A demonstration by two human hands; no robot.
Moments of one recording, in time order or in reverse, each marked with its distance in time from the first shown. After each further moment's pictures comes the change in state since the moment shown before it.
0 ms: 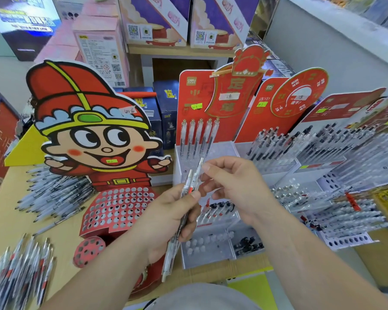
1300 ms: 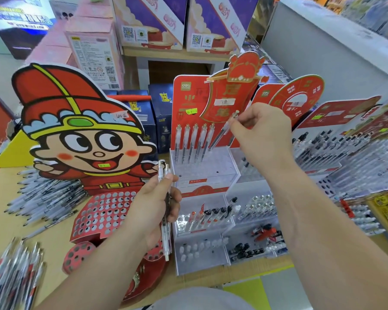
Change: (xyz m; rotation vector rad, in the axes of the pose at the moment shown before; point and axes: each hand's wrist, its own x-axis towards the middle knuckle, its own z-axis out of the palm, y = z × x) left_hand 0.036 -0.004 -0.012 -0.102 0.381 0.049; right_hand 0.059 -0.058 -0.043 -0.777 0.513 -0.569
